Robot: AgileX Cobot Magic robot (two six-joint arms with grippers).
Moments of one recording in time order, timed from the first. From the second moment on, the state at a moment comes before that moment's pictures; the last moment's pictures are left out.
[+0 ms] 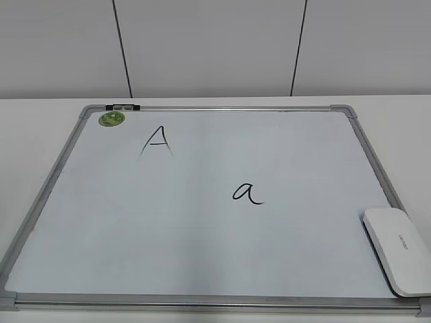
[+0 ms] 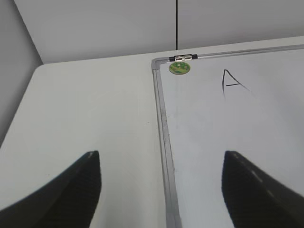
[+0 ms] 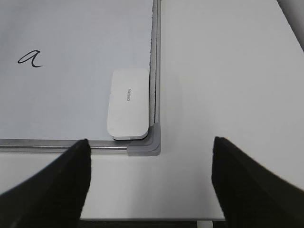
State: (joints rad) left arm 0.04 0.31 -0.54 -0.14 0.72 0.16; right arm 0.00 -0.02 -0.49 0.00 1.14 -0.03
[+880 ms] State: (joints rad) left arm 0.04 1.29 -0.78 -0.16 0.37 0.16; right arm 0.00 -0.02 -0.49 0.00 1.14 -0.03
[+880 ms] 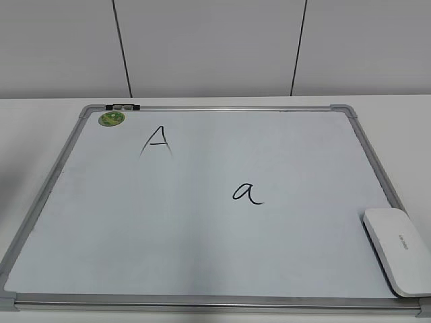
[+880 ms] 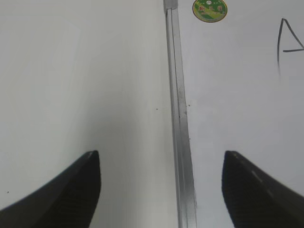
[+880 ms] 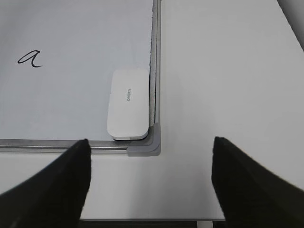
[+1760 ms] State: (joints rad) left arm 0.04 1.81 -1.20 -0.17 0.71 0.16; right arm 0.00 -0.02 -0.49 0.01 1.14 -0.03
